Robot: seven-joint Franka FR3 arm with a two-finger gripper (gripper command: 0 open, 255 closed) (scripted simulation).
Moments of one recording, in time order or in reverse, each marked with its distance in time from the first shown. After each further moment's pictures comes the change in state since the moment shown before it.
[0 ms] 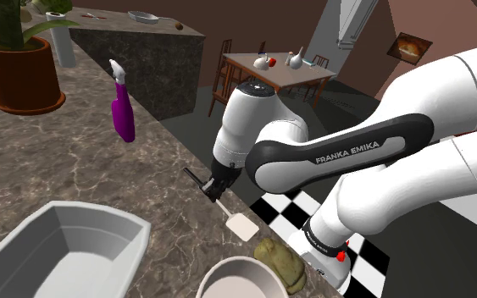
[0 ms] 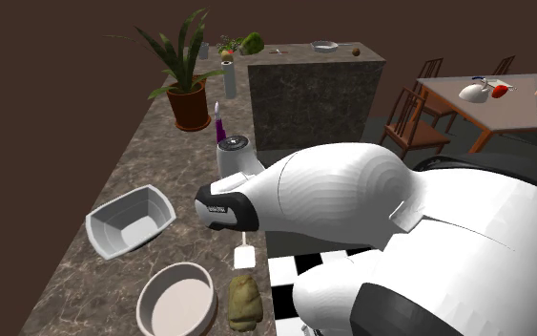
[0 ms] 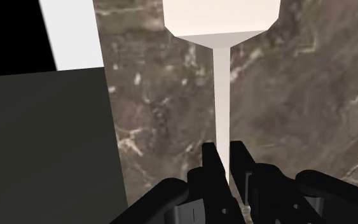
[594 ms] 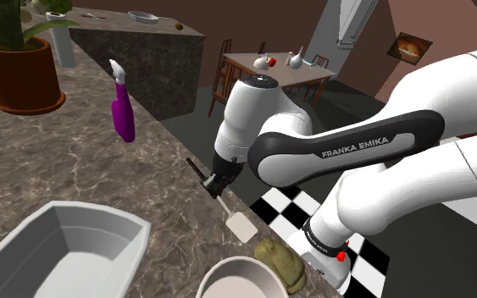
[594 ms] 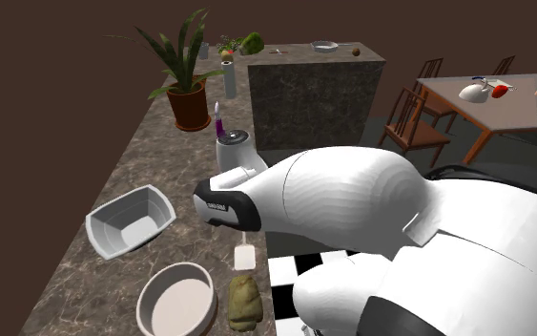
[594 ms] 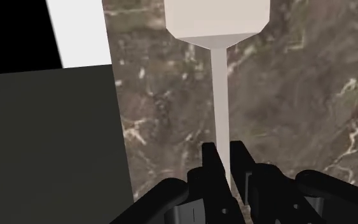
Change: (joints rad) arm 0.004 -0.038 -0.018 0.018 -0.004 -0.055 -0.005
